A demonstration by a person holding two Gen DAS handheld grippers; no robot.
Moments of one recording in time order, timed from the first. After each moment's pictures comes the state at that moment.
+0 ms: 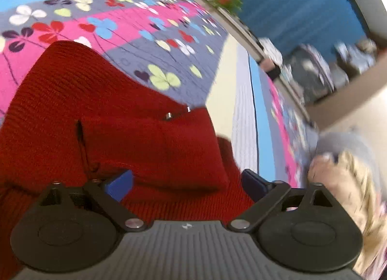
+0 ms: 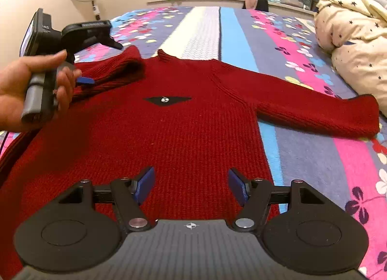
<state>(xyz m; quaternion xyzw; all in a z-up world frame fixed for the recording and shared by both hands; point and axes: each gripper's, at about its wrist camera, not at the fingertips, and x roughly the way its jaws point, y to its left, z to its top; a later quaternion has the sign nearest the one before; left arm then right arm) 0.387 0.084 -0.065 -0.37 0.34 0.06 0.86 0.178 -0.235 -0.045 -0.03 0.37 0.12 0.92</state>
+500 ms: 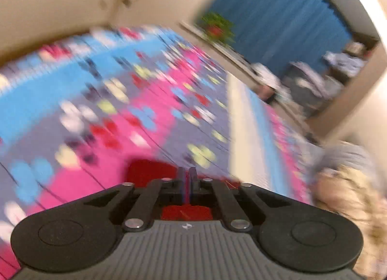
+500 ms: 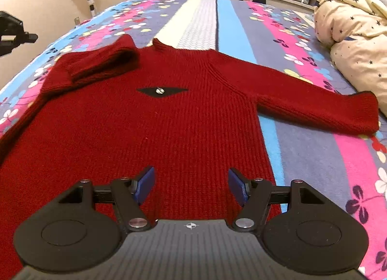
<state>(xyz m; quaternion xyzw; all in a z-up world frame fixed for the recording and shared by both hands) 0.314 0.216 0.021 -0.31 0.30 0.03 0.90 0.185 -0.225 -0.053 -0.04 0.39 0.11 0.91</state>
